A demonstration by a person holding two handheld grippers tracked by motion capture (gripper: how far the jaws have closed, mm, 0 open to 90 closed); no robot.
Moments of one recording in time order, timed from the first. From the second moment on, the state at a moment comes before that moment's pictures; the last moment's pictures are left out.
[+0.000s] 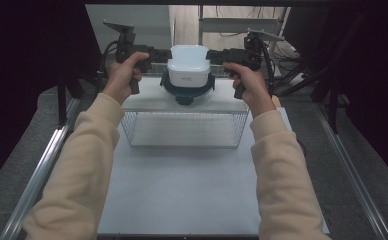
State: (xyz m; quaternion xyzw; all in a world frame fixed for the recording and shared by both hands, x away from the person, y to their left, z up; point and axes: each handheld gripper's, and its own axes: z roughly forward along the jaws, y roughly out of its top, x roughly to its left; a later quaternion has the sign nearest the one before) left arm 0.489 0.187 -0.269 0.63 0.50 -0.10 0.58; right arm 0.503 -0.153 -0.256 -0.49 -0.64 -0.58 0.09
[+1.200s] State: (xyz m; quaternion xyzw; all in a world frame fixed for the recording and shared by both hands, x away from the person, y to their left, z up) left arm 0.291 0.209 -0.334 0.72 0.40 0.11 0.56; right arm 0.337 -0.212 -0.301 -0.34 -0.74 -0.57 -0.12
